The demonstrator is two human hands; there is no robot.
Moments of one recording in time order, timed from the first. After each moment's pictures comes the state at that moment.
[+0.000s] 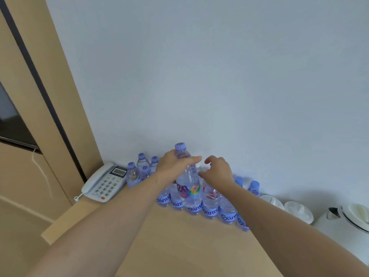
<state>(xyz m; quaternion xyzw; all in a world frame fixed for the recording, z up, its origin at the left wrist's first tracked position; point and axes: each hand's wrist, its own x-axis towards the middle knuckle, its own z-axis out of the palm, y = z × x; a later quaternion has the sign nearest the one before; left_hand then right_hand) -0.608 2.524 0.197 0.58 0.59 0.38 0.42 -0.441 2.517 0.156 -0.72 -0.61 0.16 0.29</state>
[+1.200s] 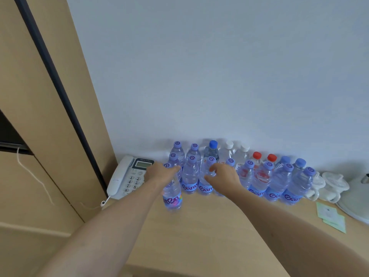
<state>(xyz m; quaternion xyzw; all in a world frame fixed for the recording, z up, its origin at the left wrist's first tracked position) -0.860 2.639 0.094 0.59 0.70 0.19 0.36 -0.662 2.552 0.101 -0.80 -0.54 0.15 0.20</state>
